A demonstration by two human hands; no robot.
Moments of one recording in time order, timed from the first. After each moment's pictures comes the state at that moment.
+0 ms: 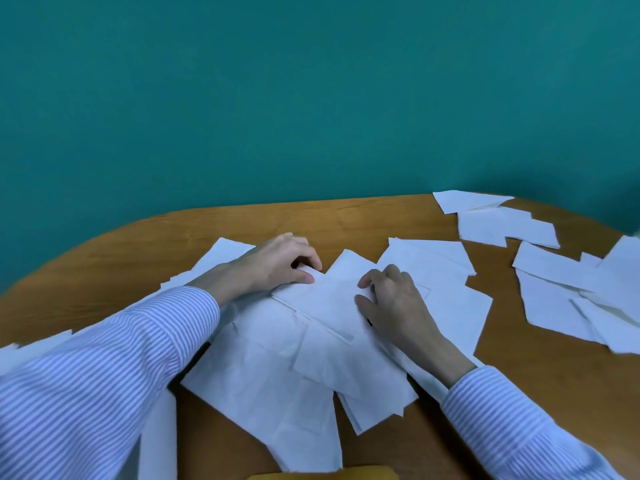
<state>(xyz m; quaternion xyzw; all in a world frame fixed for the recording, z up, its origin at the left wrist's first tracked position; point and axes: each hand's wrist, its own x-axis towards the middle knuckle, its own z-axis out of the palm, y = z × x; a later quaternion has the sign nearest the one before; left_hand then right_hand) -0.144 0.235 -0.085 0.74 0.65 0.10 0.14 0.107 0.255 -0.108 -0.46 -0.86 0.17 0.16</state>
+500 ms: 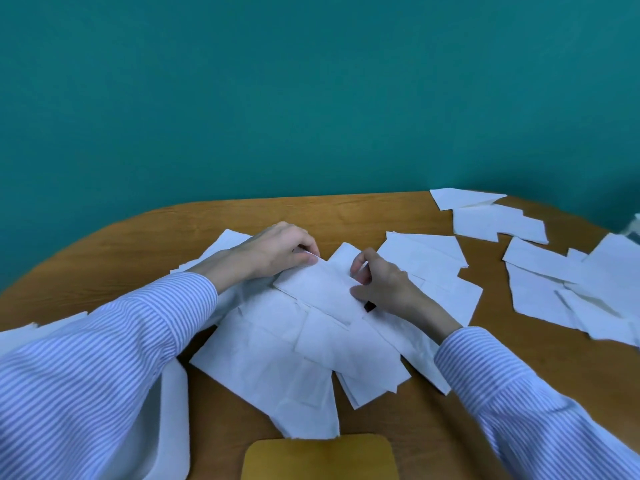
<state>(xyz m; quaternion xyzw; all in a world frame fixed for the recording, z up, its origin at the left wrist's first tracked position) -0.134 0.216 -0.057 0.74 0.65 0.11 0.14 0.101 0.265 -0.080 -0.44 -0.83 0.33 0.10</state>
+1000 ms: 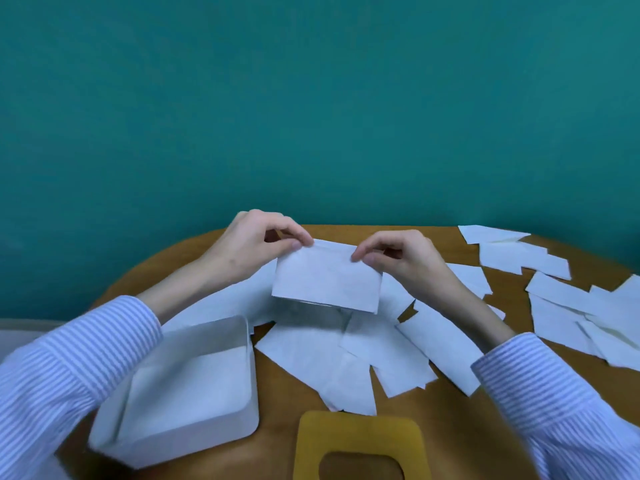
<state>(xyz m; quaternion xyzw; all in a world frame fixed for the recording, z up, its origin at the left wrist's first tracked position) -0.133 0.049 0.062 0.63 0.68 0.36 0.09 0.097 0.183 0.040 -0.22 -0.86 0.37 0.28</state>
